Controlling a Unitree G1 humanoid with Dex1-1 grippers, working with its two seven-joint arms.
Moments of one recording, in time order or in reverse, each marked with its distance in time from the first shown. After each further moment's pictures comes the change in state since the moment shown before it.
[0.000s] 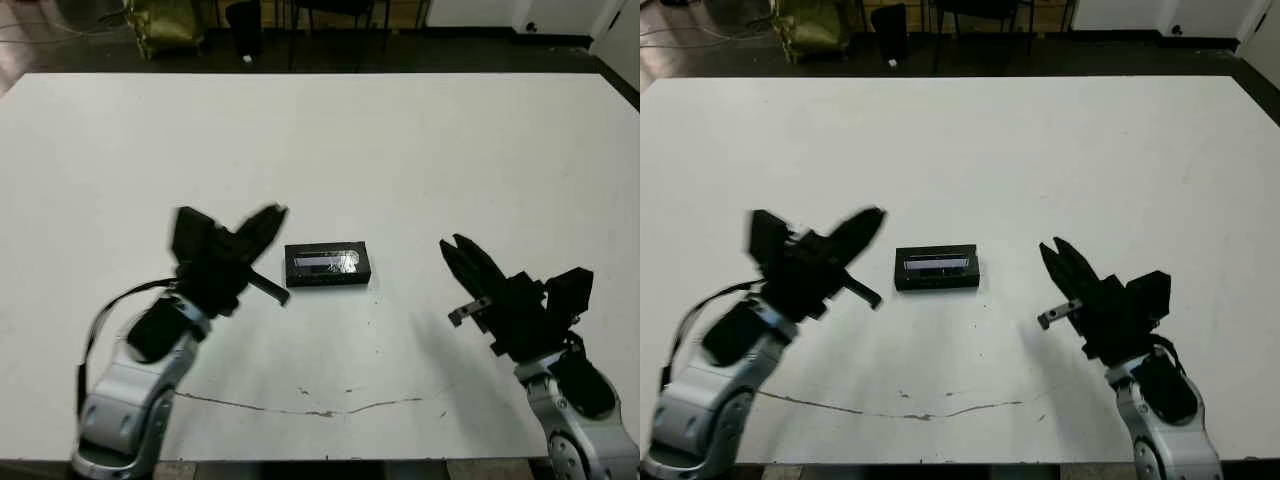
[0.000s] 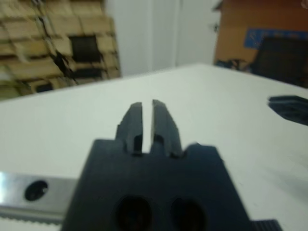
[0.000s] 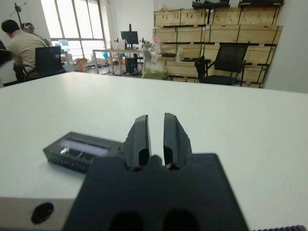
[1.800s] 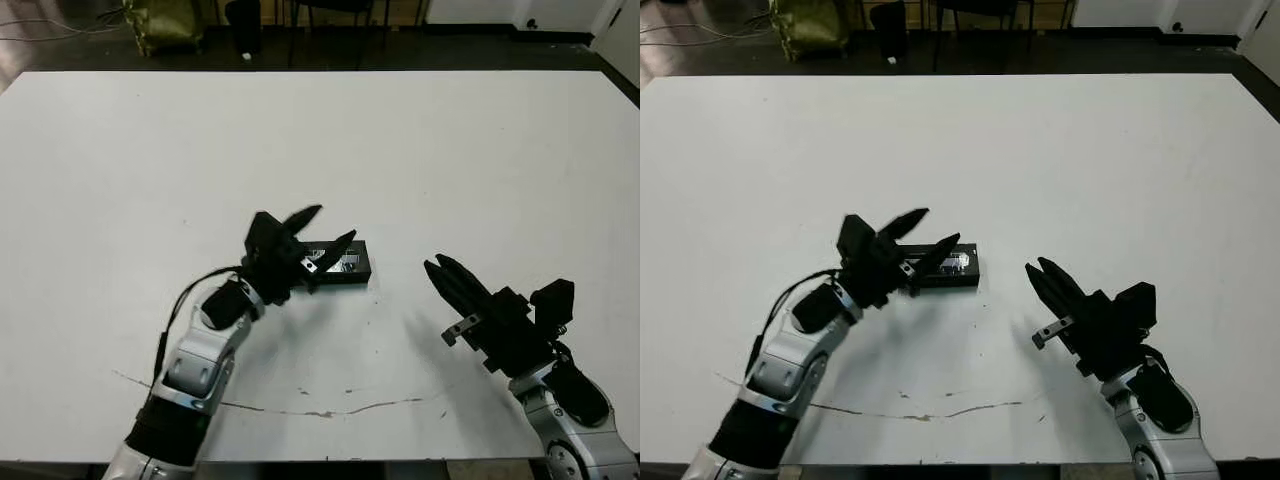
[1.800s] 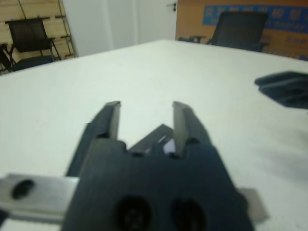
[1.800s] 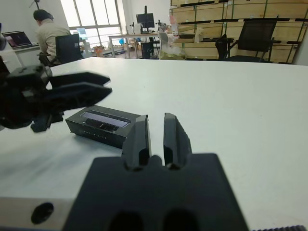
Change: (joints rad) left arm -0.194 -0.103 -0.276 0.557 0.129 -0.212 -0.108; right arm 0.076 -0.009 0.030 0.033 0.028 -0.005 0.100
